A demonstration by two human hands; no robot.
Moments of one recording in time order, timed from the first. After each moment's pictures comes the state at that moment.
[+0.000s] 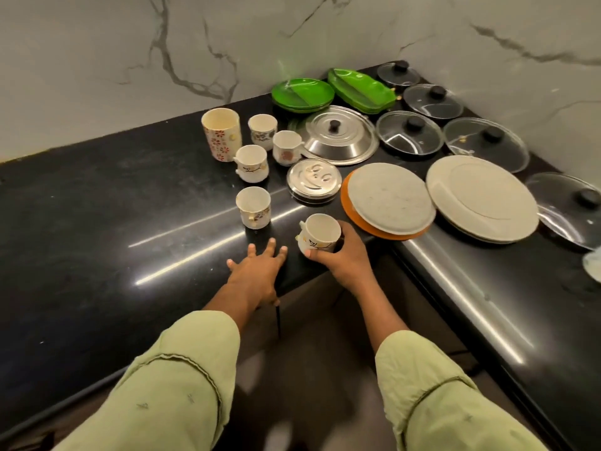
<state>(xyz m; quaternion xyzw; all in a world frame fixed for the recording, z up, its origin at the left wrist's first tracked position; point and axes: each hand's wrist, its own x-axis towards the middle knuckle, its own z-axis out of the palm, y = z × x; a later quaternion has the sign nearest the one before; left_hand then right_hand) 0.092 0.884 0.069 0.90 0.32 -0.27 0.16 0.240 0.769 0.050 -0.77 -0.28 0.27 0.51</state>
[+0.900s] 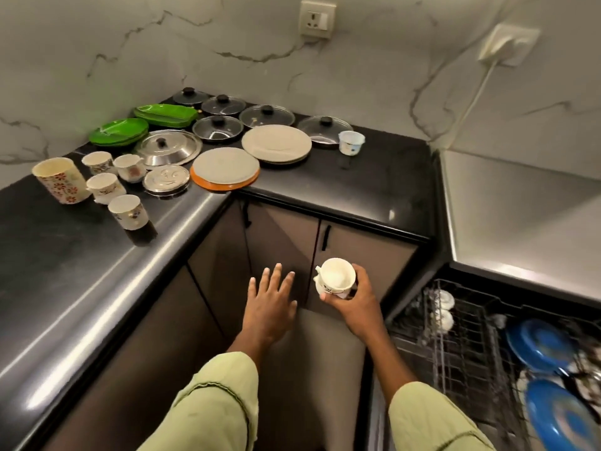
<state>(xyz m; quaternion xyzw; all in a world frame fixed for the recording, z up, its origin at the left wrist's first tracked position) -0.037 0.643 0.049 0.99 -0.01 -0.08 0.10 -0.023 0.455 0.061 -0.83 0.01 -0.01 0.55</state>
